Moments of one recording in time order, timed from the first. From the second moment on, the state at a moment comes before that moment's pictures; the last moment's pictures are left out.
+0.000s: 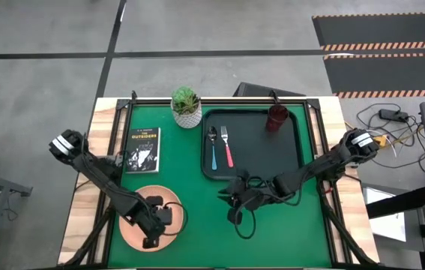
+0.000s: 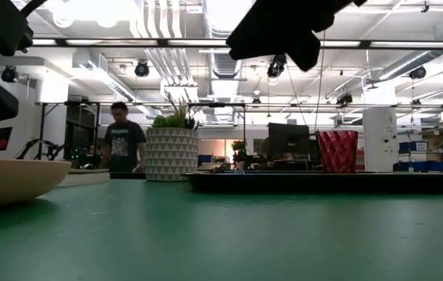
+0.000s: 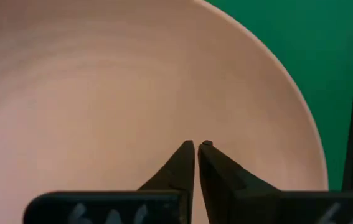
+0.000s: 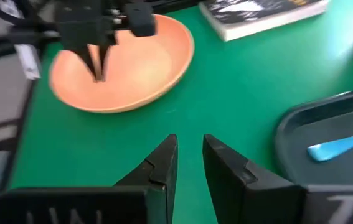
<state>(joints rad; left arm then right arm) -0.74 1.54 0.85 -0.48 -0.01 -0.83 0.41 1.68 1.08 -0.01 0.42 0.49</state>
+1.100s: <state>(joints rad) -0.60 1.60 0.80 0.03 -0.05 -0.29 0.53 1.69 0.99 0.11 0.55 0.68</state>
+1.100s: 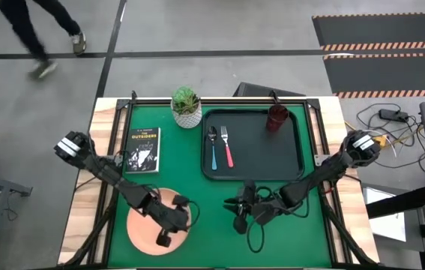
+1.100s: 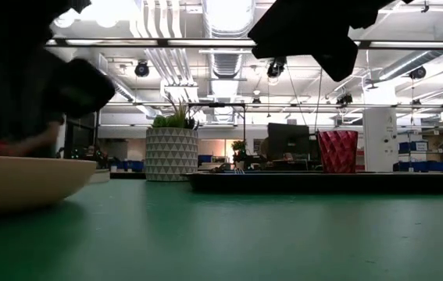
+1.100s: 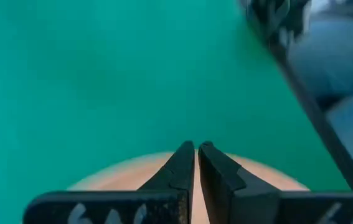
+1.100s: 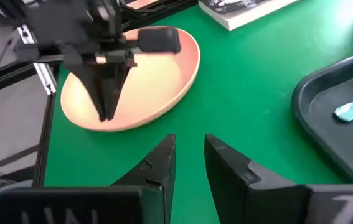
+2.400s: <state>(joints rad) -0.66 0.95 0.64 -0.15 -0.29 -0.26 0.29 2.31 1.62 0.13 0.50 0.40</state>
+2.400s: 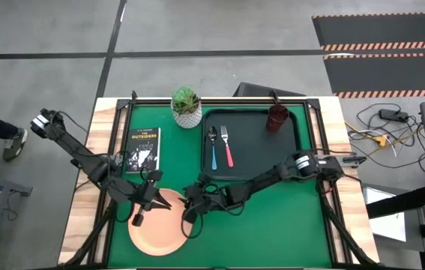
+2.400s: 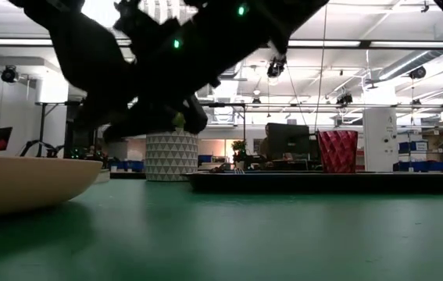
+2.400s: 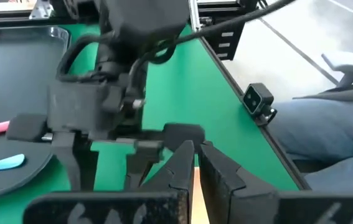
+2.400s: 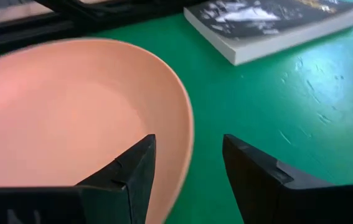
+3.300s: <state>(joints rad) -0.66 0.94 0.64 -0.14 -0.30 -0.23 0.28 2.38 1.62 0.14 0.40 0.52</state>
